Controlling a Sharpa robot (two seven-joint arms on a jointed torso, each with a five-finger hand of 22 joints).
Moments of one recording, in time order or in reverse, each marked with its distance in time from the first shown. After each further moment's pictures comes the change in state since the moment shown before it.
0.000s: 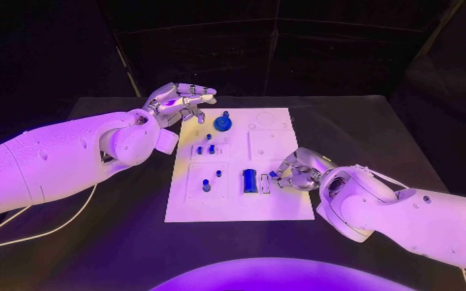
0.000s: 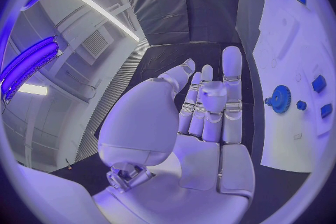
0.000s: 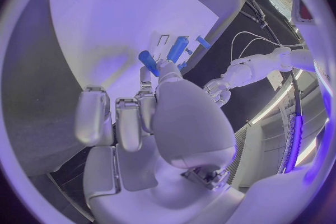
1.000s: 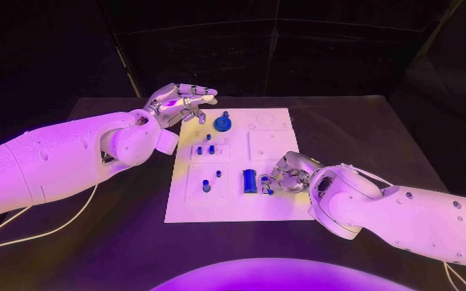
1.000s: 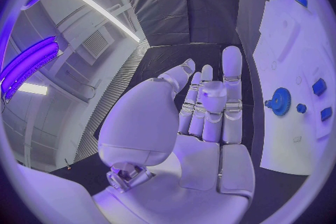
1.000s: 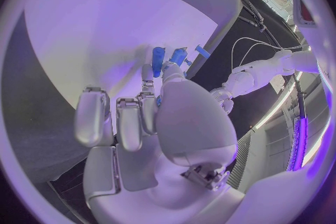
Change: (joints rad) left arm 0.000 0.003 0.000 -0.001 0.000 0.010 -0.001; left_hand 0.000 0.000 0.000 0.000 0.000 0.000 0.000 0.000 0.000 0.000 0.000 0.000 0.000 0.000 0.000 0.008 0.008 0.000 -0.003 0.003 0.000 0.000; right arm 0.001 0.065 0.001 -0.039 0.016 0.067 -0.030; right_hand -0.065 0.001 -0.004 0.025 -0.064 0.046 -0.020 0.021 0.031 0.010 -0.010 0.018 -0.073 -0.002 -0.009 0.000 0.001 0.000 0.004 -0.004 0.000 -0.002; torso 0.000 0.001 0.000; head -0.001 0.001
